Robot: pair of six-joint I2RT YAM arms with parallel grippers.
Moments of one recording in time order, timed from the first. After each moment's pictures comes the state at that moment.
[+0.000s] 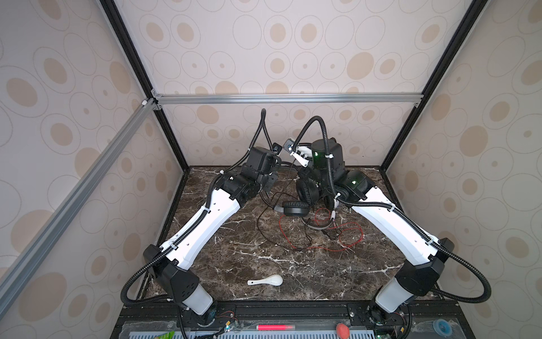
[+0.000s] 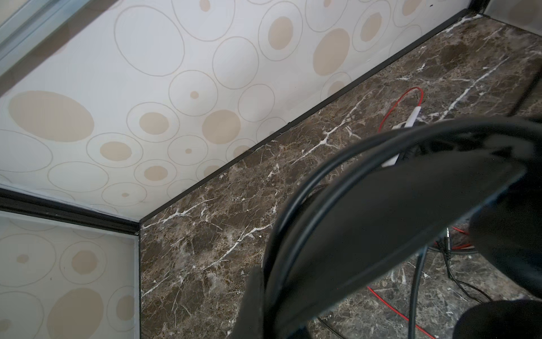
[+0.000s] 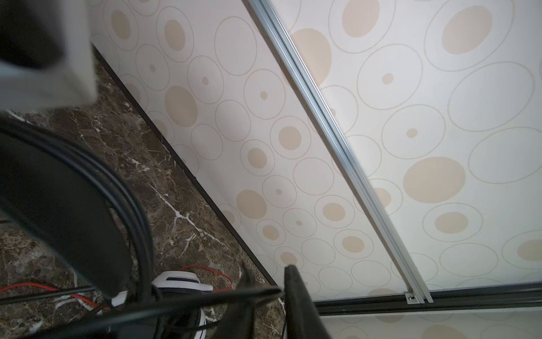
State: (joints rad) left arm -0.64 1.56 1.76 -0.80 -0.38 0.15; right arm 0.75 1.64 1.89 -0.54 0.59 -0.75
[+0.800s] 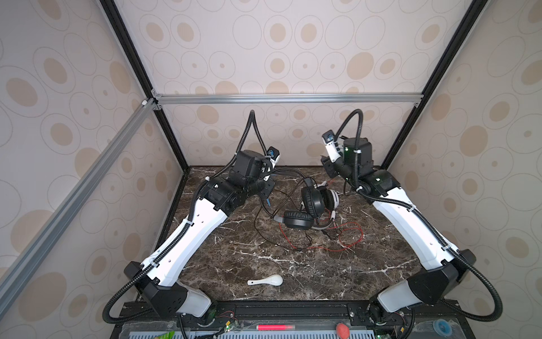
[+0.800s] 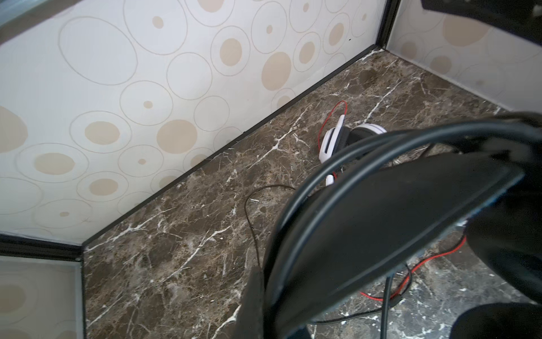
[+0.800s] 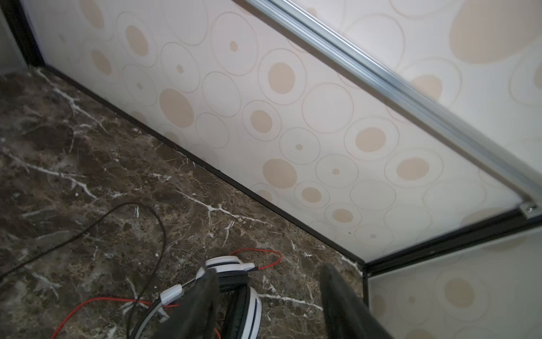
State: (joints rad) left arm -0.64 1.44 1.71 -0.84 -0.14 0.11; right arm 0.43 1.48 1.65 -0.51 0.25 -0.31
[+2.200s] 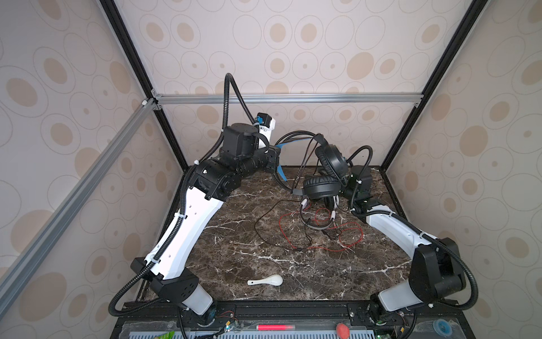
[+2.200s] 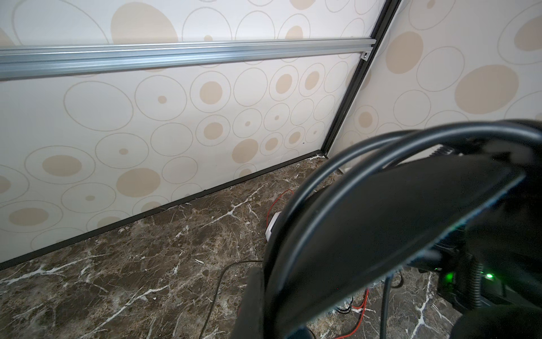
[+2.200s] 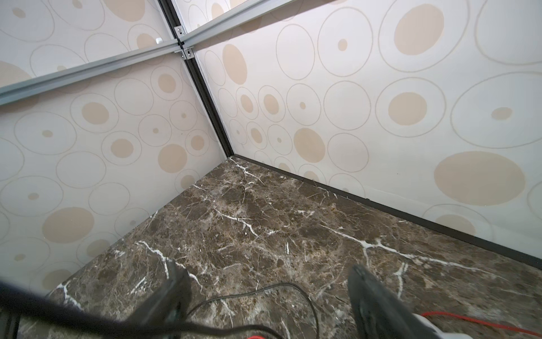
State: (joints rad) left arm -0.61 1.57 2.12 -0.87 -0.01 -0.18; right arm 0.30 1.52 1.08 0.30 -0.50 0.18
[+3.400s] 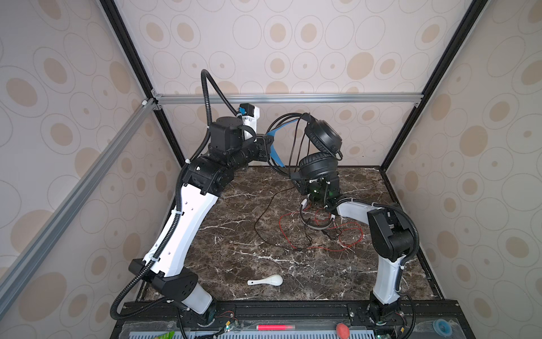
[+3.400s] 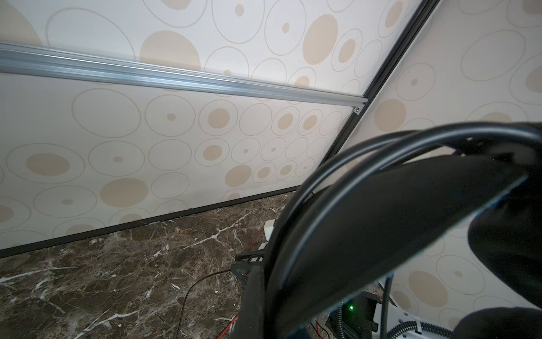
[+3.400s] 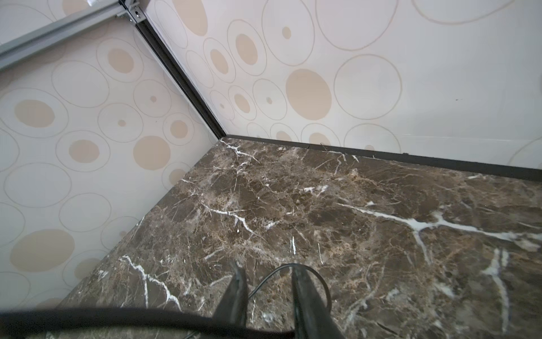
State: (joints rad) left arm -0.49 1.56 2.07 -0.72 0.10 -0.33; right arm 0.38 1.96 1.24 0.51 -0.45 0.36
